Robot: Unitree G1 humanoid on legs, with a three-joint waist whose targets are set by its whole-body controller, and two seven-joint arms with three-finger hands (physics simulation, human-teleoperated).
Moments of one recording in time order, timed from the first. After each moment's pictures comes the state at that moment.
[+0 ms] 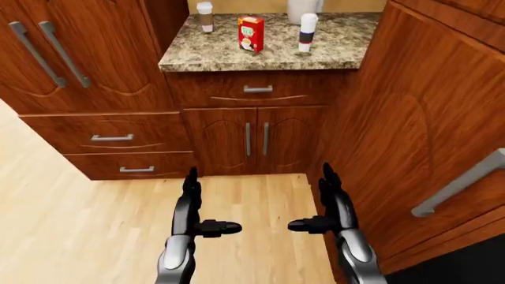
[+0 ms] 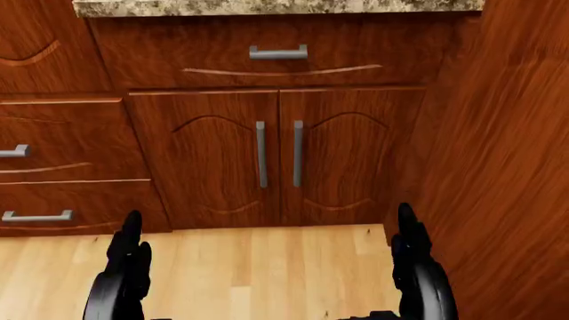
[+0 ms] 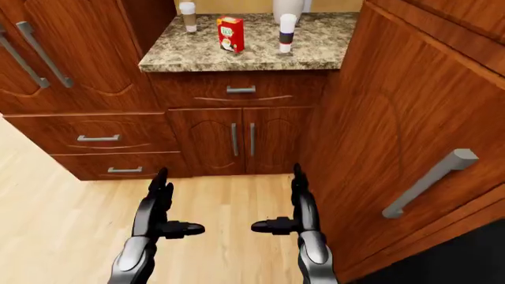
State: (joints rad) left arm 0.03 0.02 0.04 0.09 -0.01 0.06 -0.04; right arm 0.03 -0.01 -0.04 0.09 0.01 0.06 0.04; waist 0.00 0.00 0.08
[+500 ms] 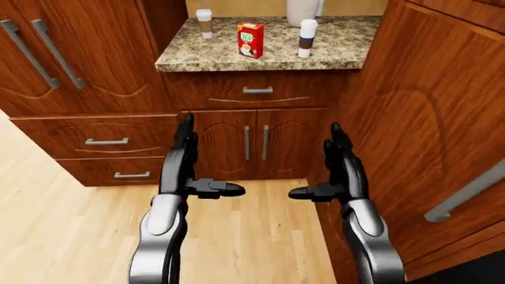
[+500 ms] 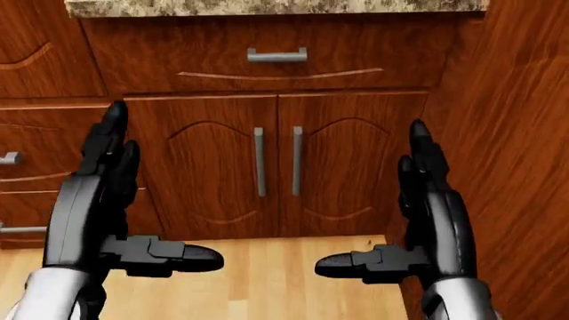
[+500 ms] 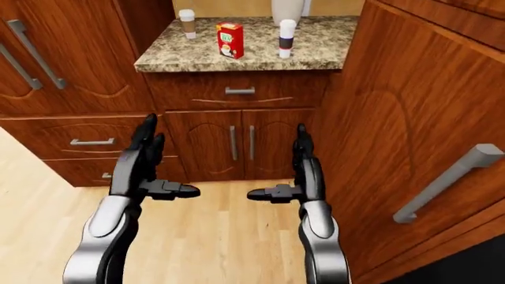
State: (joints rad) left arm -0.16 0.04 0.04 -0.43 0.03 0.54 -0.06; right arm -0.10 -0.02 -0.04 -0.23 0.03 0.28 0.00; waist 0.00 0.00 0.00
